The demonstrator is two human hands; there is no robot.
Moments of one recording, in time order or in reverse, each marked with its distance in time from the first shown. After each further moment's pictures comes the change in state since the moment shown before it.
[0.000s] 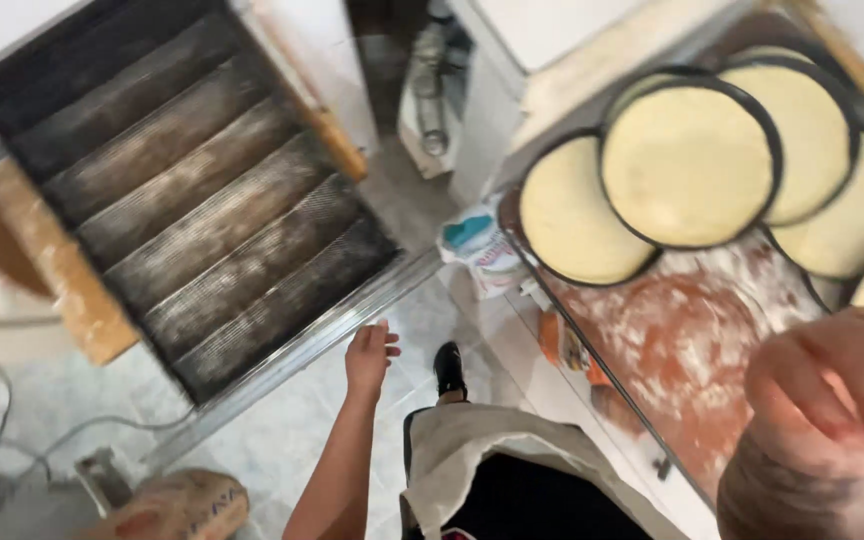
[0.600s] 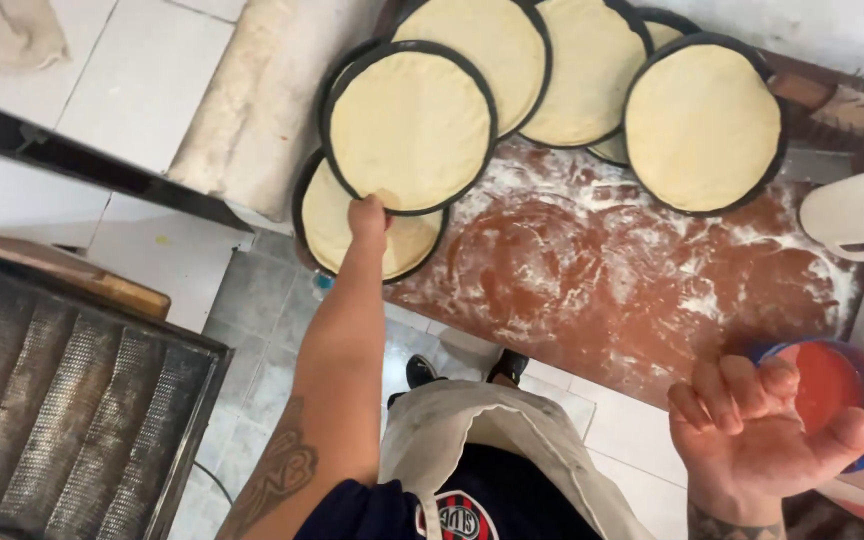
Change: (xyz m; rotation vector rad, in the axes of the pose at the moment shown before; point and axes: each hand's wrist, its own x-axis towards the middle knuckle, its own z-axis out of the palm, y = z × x) left_hand 0.091 0.097 0.465 0.012 -0.267 0.273; right_hand -0.242 -0.170 -0.109 0.028 0.614 -0.330
